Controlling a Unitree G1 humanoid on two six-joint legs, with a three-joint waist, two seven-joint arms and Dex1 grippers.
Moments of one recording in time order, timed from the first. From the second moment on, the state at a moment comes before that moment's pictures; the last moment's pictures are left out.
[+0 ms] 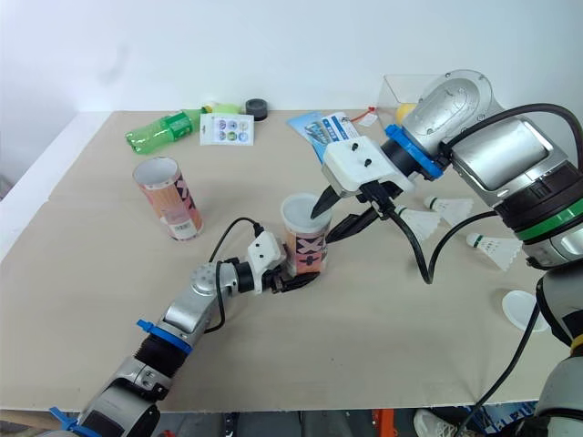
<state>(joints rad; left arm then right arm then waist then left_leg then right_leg) -0.48 0.09 -0.31 0.30 -0.06 0.03 -0.79 -1.39 -1.07 0.85 0.17 0.53 0.08 1.58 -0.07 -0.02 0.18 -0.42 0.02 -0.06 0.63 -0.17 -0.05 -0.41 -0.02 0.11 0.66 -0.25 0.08</state>
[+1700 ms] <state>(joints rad) -0.46 0.11 -0.31 0.27 -0.07 0.04 -0.79 -0.98 -0.76 0.27 0.10 0.37 0.42 1.45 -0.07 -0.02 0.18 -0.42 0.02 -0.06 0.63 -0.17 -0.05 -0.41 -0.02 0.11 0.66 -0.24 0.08</state>
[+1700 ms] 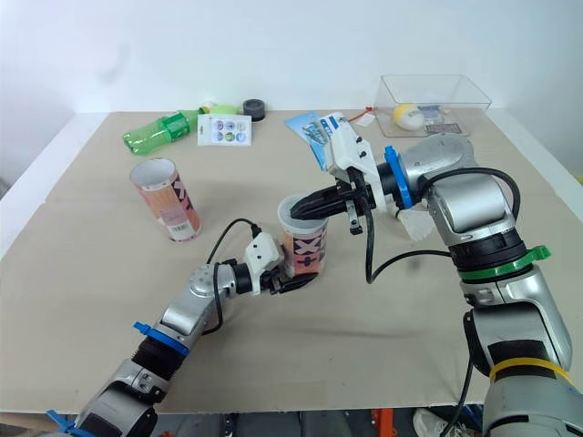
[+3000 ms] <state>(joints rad) -0.45 0.11 -0.30 0.28 -0.06 0.05 -0.78 -0.97 -0.72 0.27 0.11 0.25 0.35 1.48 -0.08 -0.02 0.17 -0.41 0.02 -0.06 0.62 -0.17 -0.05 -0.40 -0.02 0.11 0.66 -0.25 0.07</state>
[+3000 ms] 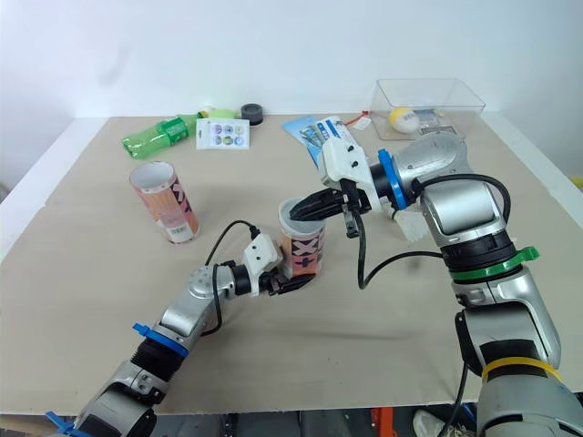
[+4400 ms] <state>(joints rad) -0.45 0.10 -0.30 0.28 -0.07 0.07 -0.79 -1.03 -0.66 0.34 0.20 0.15 0.14 1.55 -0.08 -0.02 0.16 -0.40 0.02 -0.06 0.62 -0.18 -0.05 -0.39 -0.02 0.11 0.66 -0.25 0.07</state>
